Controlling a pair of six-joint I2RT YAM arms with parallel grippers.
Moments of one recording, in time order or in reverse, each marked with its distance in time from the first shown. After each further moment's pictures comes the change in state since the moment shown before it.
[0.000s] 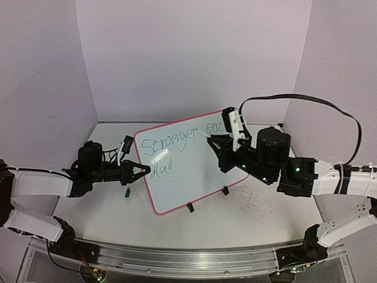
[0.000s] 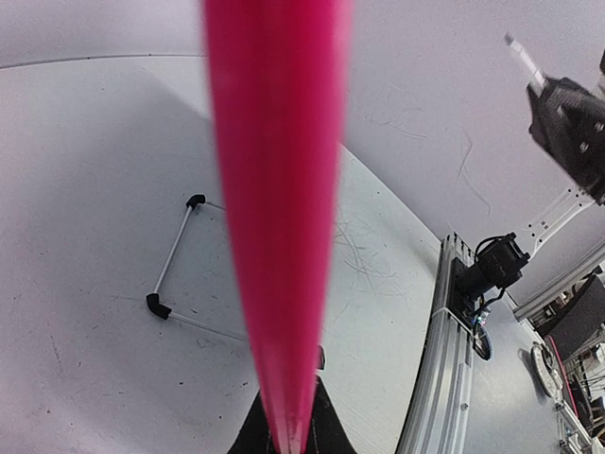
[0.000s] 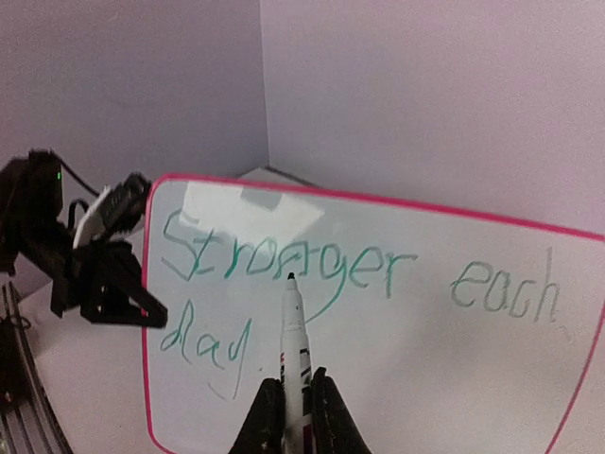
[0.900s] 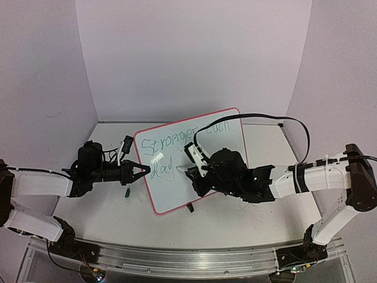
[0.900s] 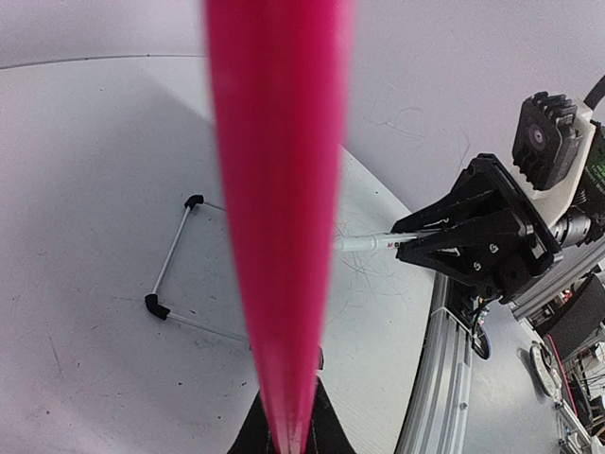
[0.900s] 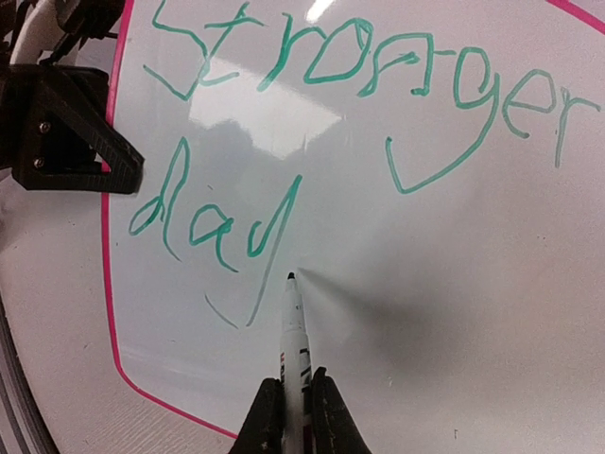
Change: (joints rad) left arm 0.001 0.000 0.000 0.000 0.007 0.001; right arm 0.020 0.333 0.043 -0.023 -0.095 0.027
